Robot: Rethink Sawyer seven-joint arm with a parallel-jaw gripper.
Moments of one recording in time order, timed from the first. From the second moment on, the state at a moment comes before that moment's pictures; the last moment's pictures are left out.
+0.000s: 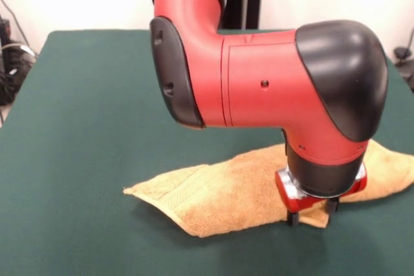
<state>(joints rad) -0.06 0.12 0.04 0.37 0.08 1.26 1.40</state>
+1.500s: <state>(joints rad) -0.04 0.20 0.00 0.22 0.08 1.38 1.40</state>
